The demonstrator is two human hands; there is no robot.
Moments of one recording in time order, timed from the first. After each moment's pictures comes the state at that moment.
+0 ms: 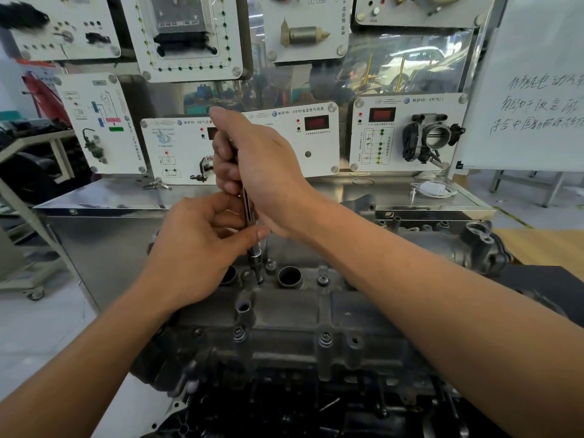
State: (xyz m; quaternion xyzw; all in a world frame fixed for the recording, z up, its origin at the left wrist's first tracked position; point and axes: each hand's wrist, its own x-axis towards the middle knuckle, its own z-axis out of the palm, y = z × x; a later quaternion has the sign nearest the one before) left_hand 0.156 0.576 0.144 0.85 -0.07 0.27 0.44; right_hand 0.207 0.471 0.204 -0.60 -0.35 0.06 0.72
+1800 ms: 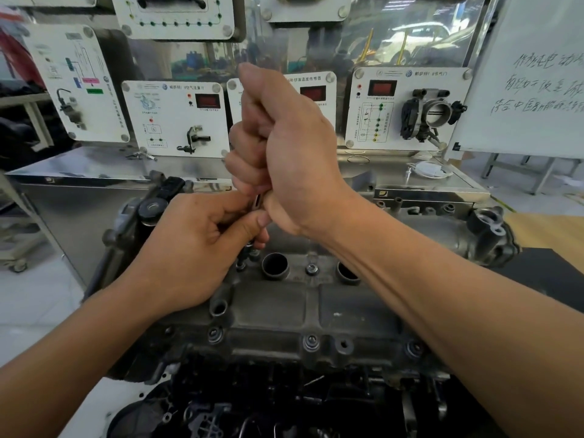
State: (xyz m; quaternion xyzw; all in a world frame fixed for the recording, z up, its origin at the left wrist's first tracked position) left_hand 0.141 0.552 0.130 0.86 -0.16 0.27 0.40; right_hand 0.191 0.438 0.188 -0.45 -0.37 0.11 0.80
